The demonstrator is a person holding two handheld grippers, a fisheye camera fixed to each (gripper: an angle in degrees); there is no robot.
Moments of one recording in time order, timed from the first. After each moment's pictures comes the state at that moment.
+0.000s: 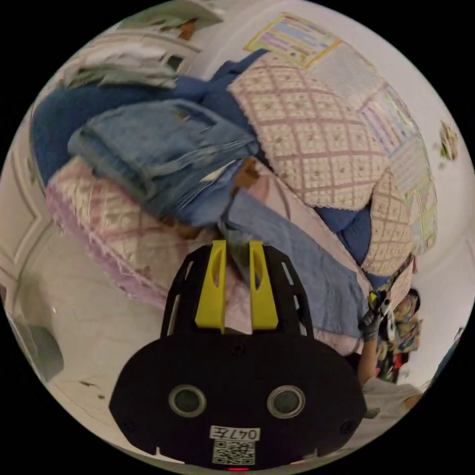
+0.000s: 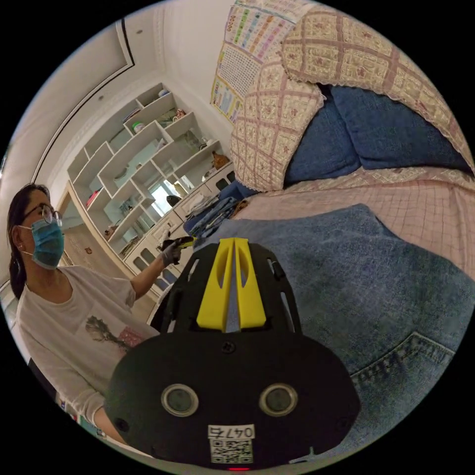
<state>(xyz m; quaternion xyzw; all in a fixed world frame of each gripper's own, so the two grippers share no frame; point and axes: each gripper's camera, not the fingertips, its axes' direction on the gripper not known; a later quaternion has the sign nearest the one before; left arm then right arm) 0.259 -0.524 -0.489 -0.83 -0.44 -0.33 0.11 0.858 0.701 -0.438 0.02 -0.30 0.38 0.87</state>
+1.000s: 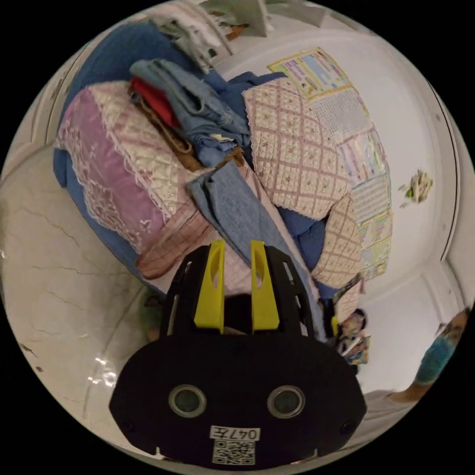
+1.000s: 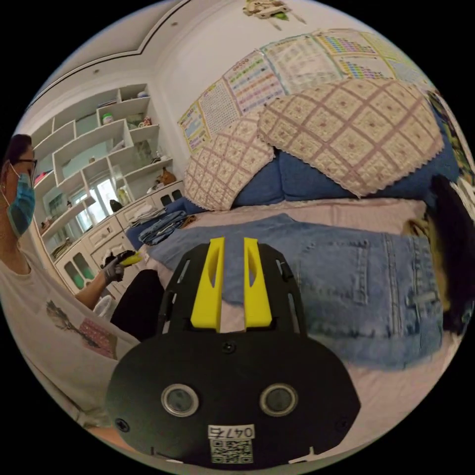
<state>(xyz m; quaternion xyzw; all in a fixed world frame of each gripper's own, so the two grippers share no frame) 0.657 -0.668 -0.639 -0.71 -0.50 -0.46 0.19 0.748 0.726 -0.866 0.01 -0.02 0.39 0.92</state>
